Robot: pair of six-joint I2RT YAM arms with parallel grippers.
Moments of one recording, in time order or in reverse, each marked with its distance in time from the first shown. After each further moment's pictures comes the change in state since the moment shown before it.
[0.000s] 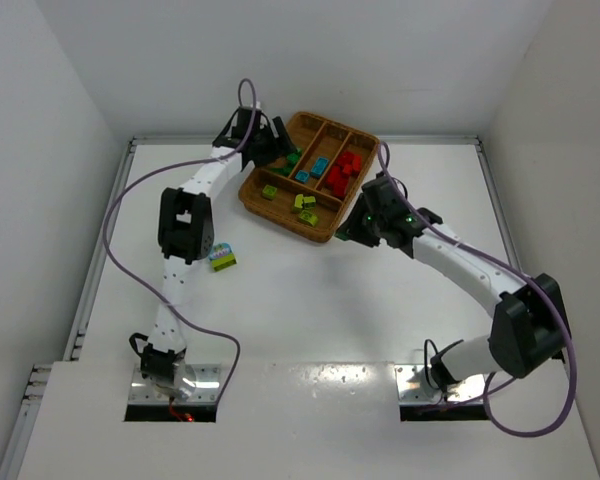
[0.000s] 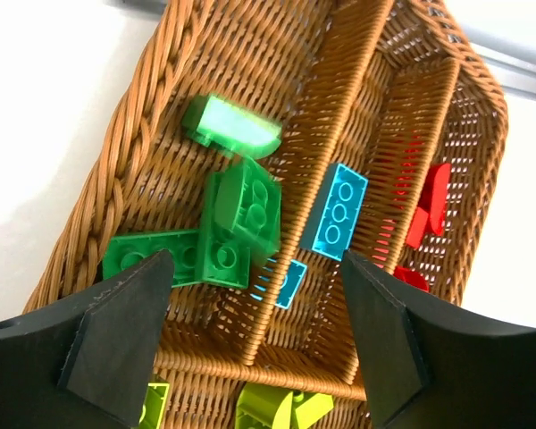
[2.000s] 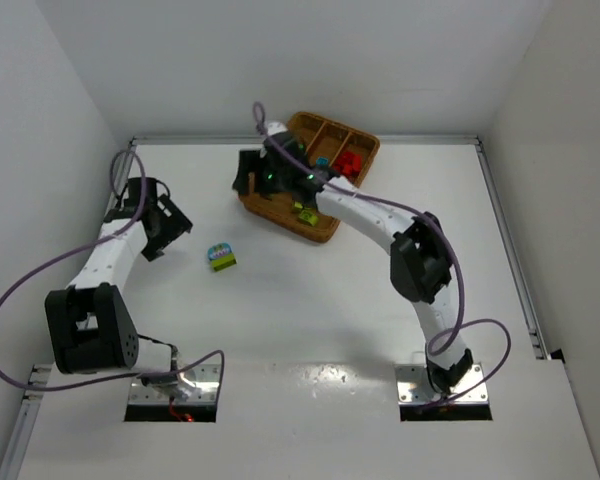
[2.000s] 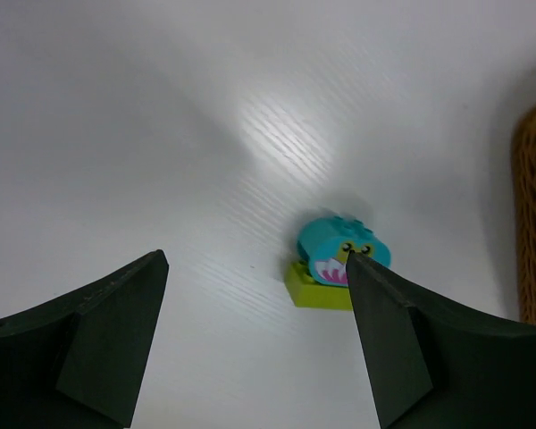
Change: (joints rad) left arm 0.347 -1.088 -1.230 -0.270 -0.303 -0.029; right arm 0.174 0.749 0.921 0.173 -0.067 -0.348
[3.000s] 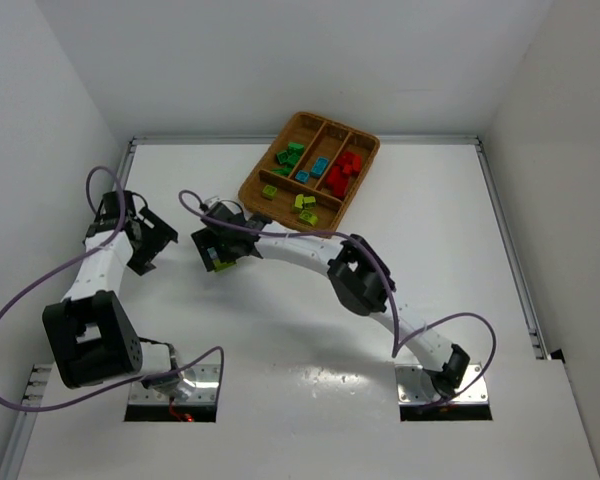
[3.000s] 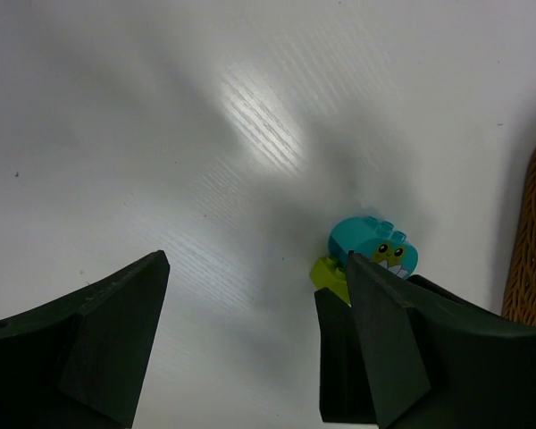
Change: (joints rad) left arm 0.200 -0.073 -0.093 -0.013 0.108 -0.018; right arm 0.309 0.347 0.222 -0.268 0.102 -0.100
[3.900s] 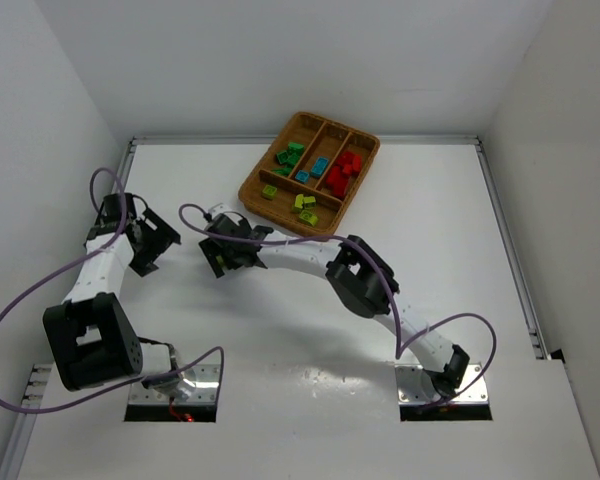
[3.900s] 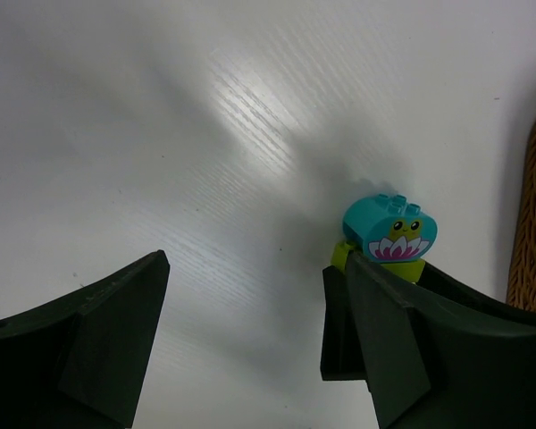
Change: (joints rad) left arm 0.000 -0.013 -0.025 0.020 0.044 0.037; right arm 0.023 -0.039 -0.176 0.123 0.148 -0.056
